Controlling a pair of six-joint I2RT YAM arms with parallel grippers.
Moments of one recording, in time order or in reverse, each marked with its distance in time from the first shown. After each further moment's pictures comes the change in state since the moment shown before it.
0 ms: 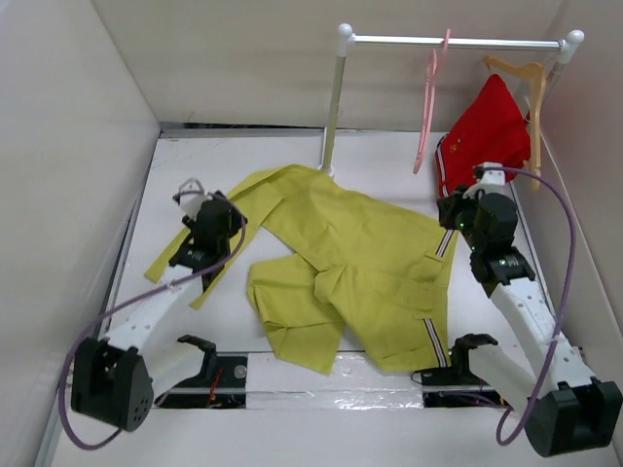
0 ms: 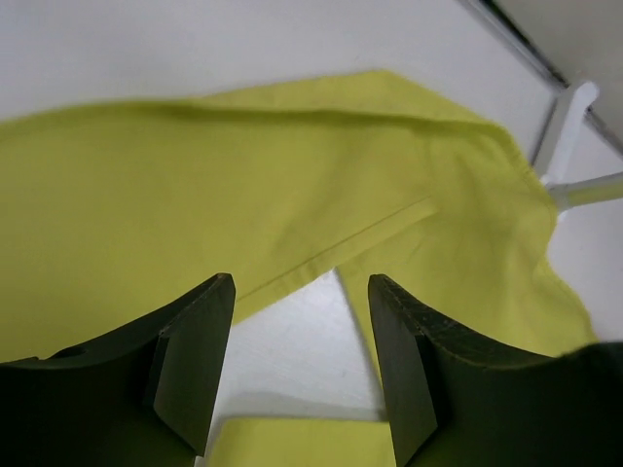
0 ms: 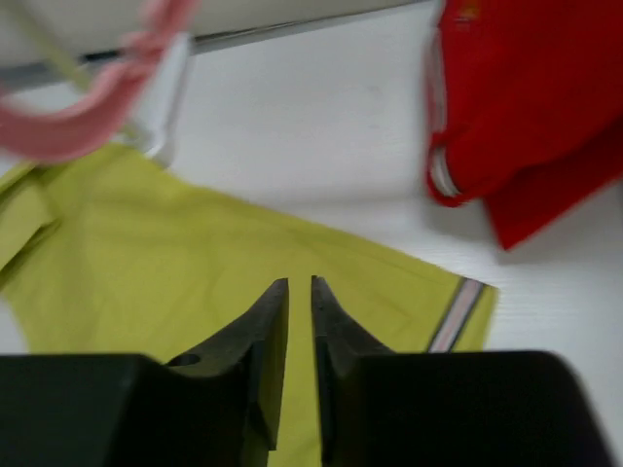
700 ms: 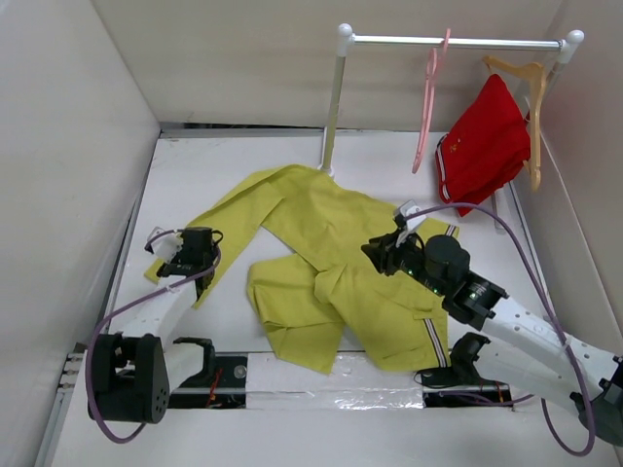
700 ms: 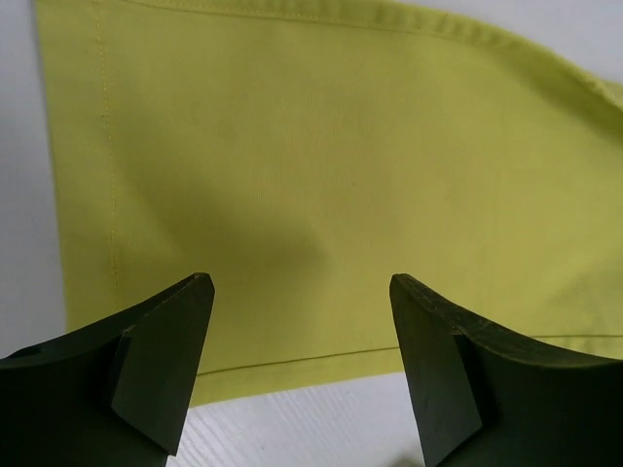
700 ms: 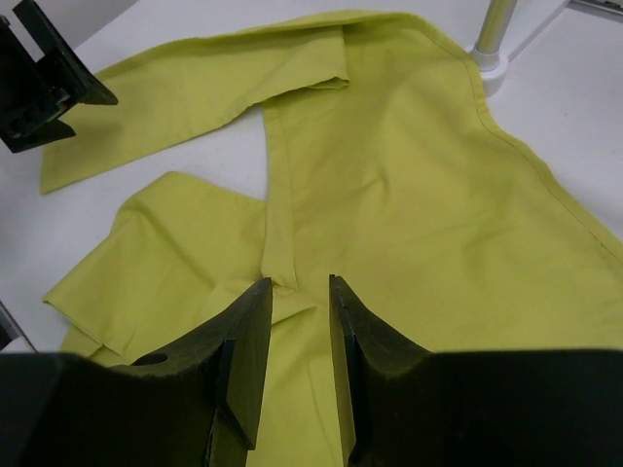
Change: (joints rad) left arm 0.255 -0.024 -0.270 -0.158 -0.069 -0.289; right arm 0.695 -0.092 -0.142 0.129 0.033 -0.090
